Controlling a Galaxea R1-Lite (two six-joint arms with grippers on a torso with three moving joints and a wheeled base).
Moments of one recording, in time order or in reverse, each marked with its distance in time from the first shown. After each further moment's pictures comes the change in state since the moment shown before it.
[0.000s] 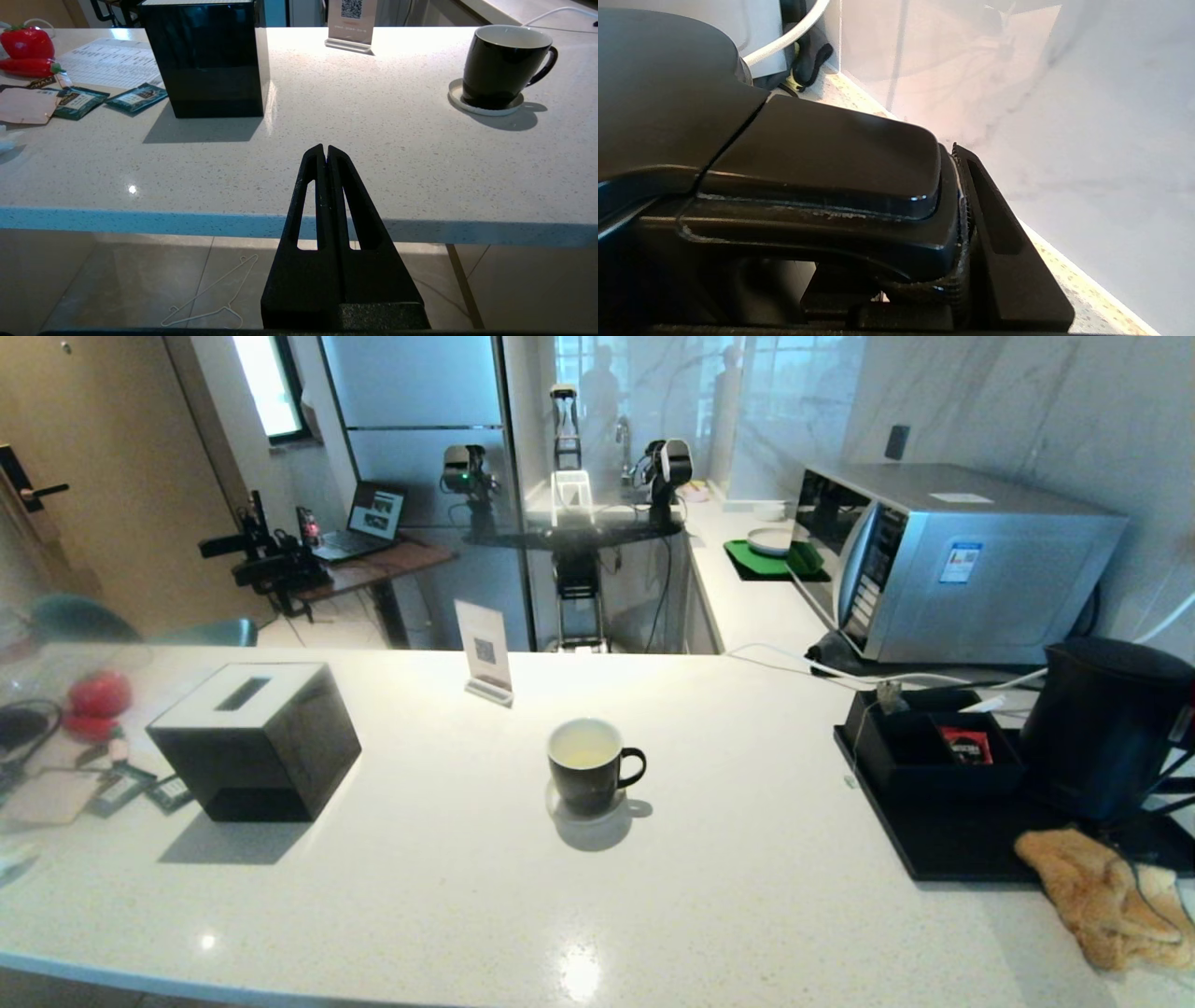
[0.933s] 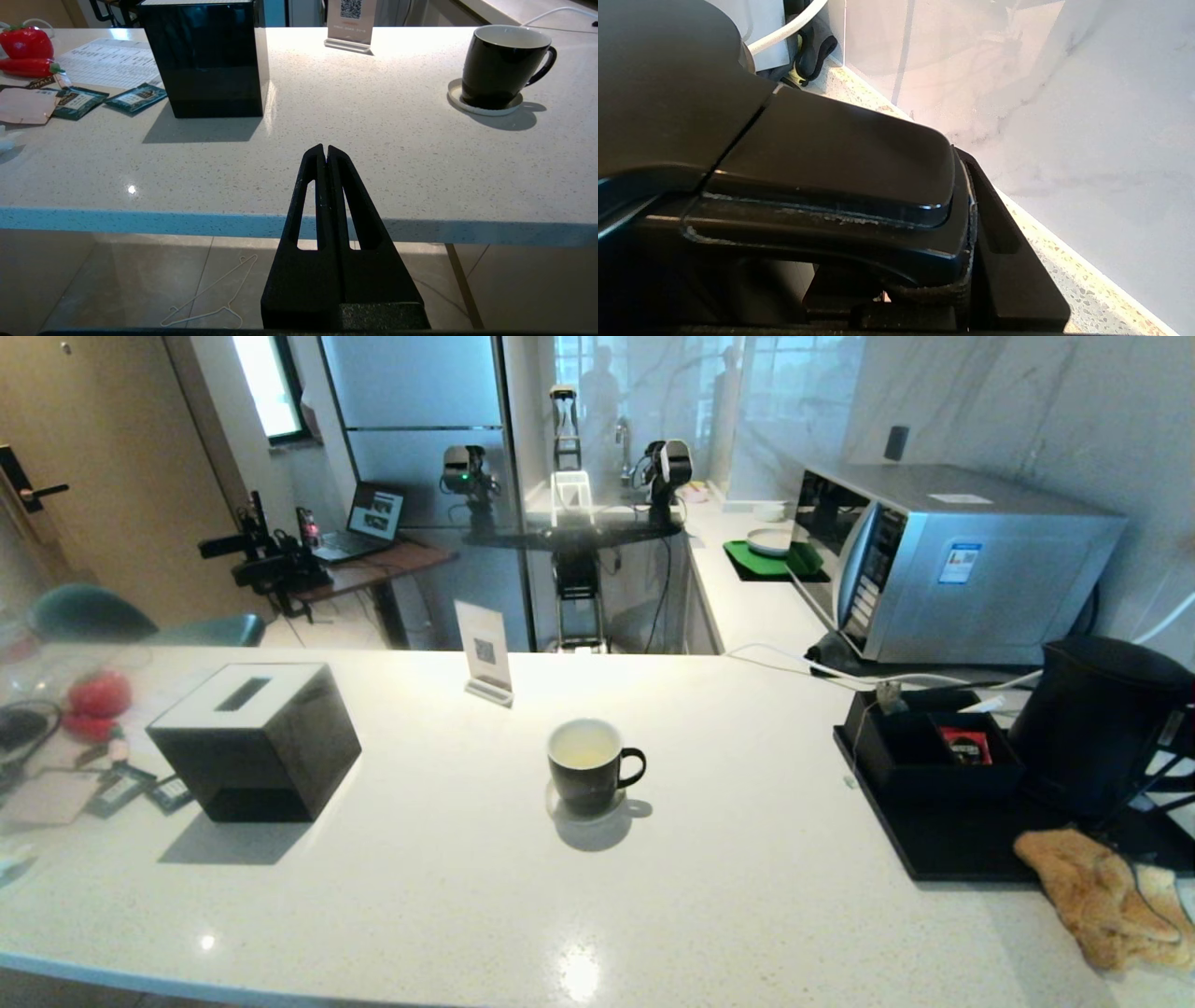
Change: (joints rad) left arm 0.000 0.000 0.000 0.000 -0.001 0.000; right arm 0.008 0.035 -0.011 -0.010 -0.002 -0.001
